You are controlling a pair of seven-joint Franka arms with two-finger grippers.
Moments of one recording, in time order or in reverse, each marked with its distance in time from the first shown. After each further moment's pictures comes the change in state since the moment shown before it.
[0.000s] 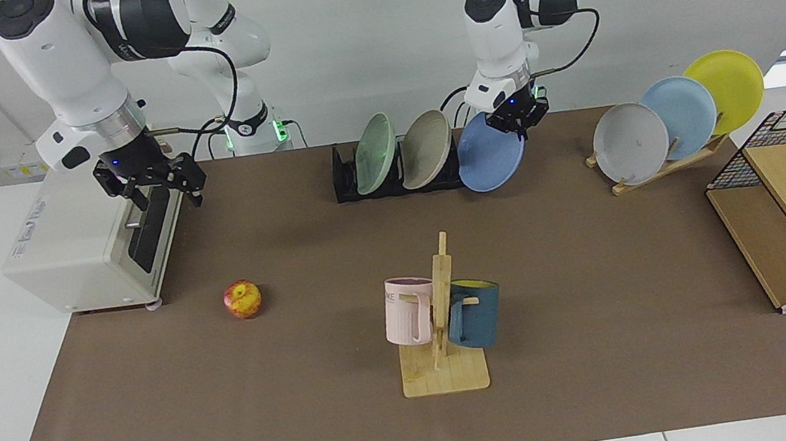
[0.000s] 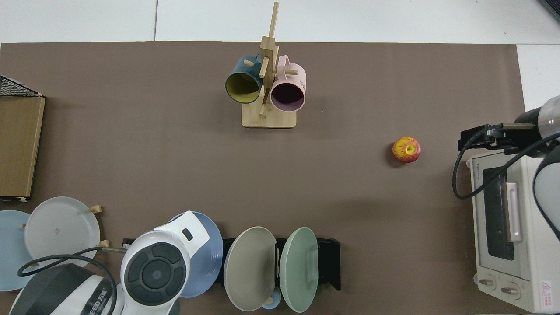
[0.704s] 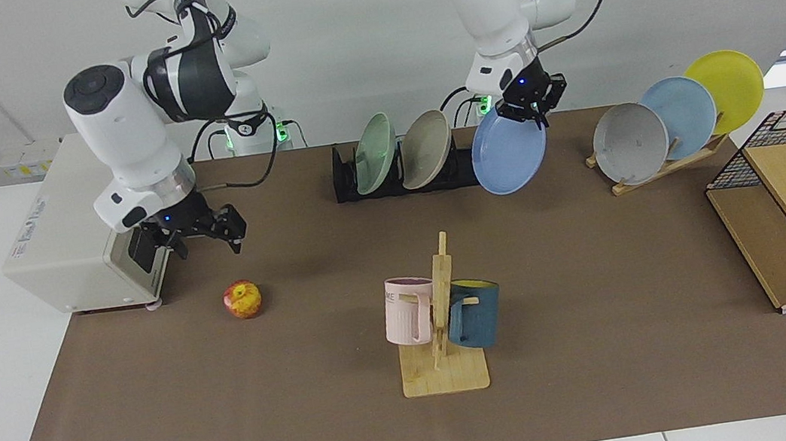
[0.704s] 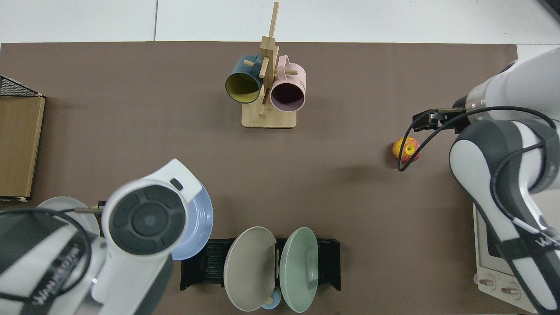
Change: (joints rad) left arm 0.103 0.204 -0.051 0.387 0.163 -0.180 -0.133; right arm 0.054 0.181 0.011 -0.014 0.002 0.235 0.013
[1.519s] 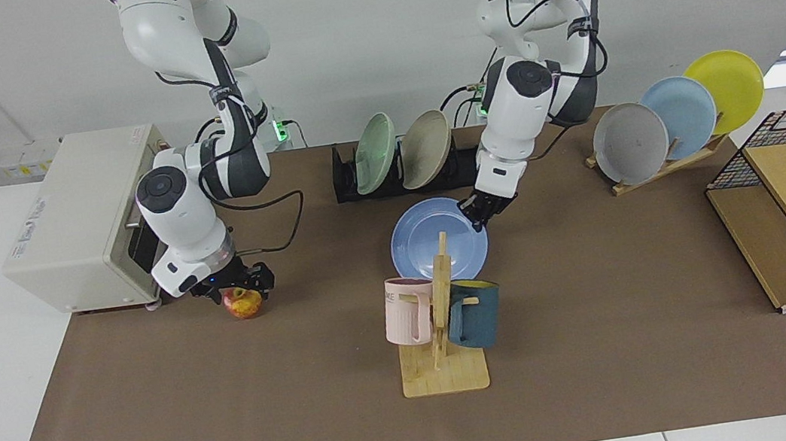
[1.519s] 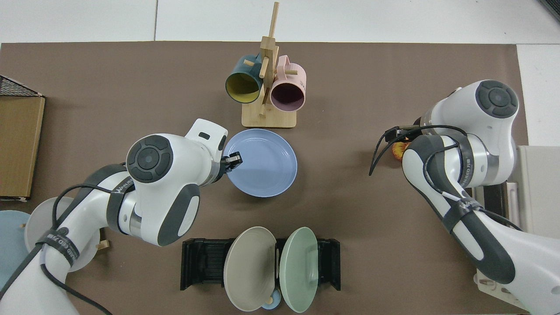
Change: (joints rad) left arm -0.111 0.373 0.087 -0.046 -0.376 0.644 -0.298; right arm 0.010 0.143 -0.004 -0.161 0.000 0.260 -0.008
